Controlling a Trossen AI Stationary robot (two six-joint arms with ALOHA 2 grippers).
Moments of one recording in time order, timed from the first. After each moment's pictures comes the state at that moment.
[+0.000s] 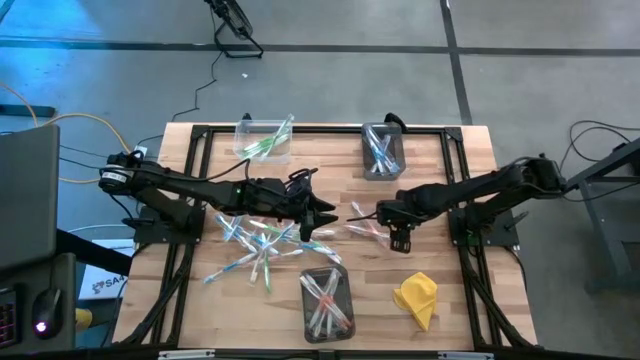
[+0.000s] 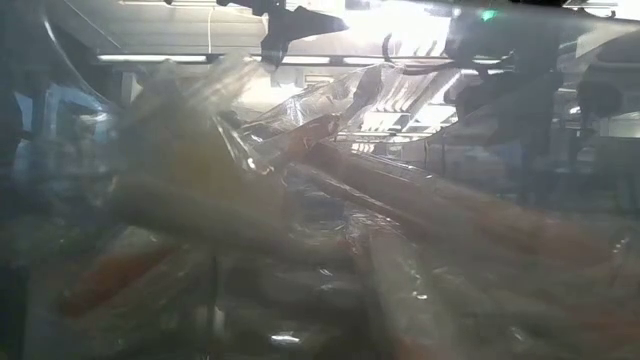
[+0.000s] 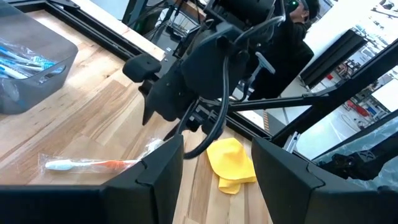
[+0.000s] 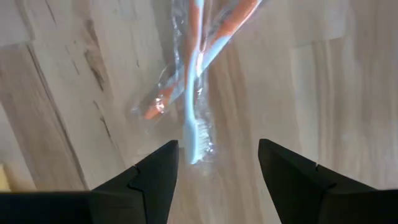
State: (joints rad) left arm -0.10 1.43 1.00 0.25 -0.11 -0.61; right arm 0.08 1.40 0.80 -0.77 0.00 0.31
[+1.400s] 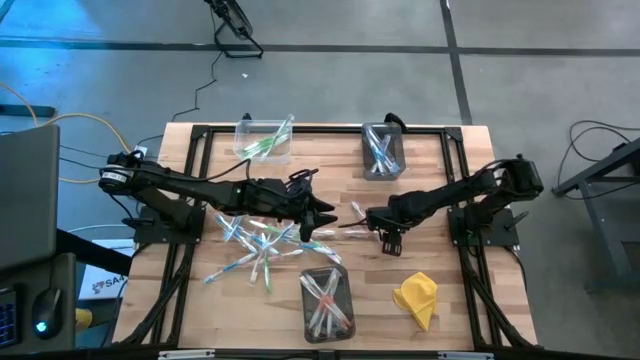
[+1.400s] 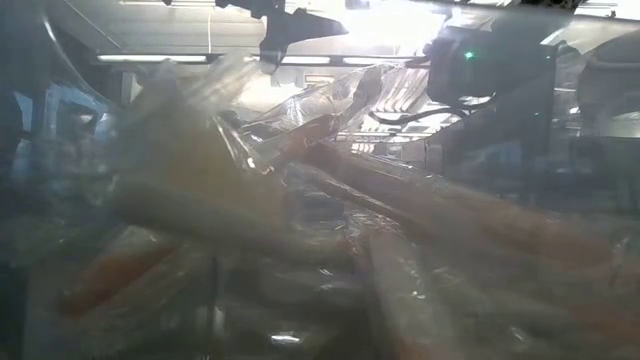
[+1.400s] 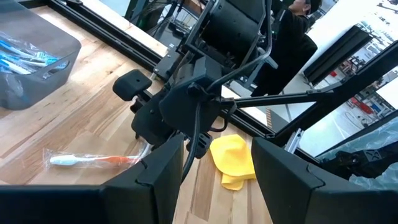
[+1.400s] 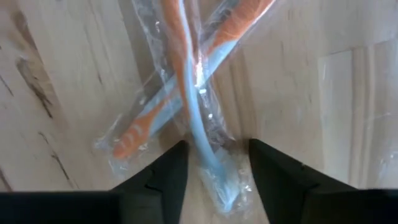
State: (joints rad) left arm -0.10 1.43 1.00 0.23 -0.11 -0.61; right arm 0.08 1.59 0.78 -0.64 0.03 0.31
